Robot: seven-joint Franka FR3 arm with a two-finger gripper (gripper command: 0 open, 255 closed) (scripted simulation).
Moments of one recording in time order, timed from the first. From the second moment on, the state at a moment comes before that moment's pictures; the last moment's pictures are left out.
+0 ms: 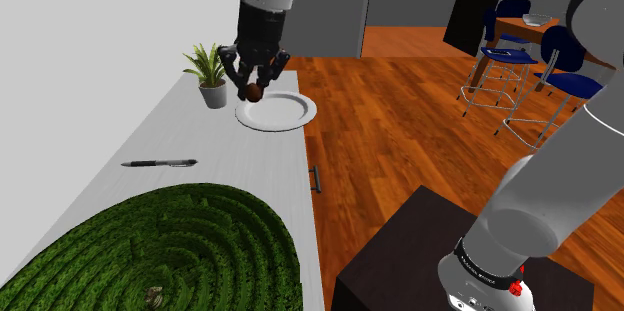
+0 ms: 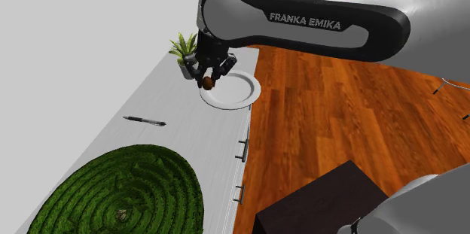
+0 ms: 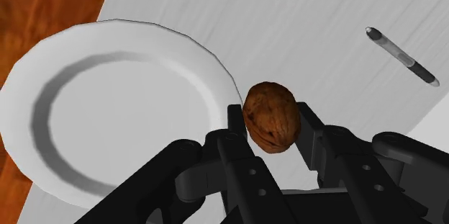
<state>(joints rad) 0.00 -0.16 0.49 -1.76 0.15 1.86 0.58</state>
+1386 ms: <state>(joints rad) -0.07 -0.13 0.38 -1.91 0.18 2.00 0.36</state>
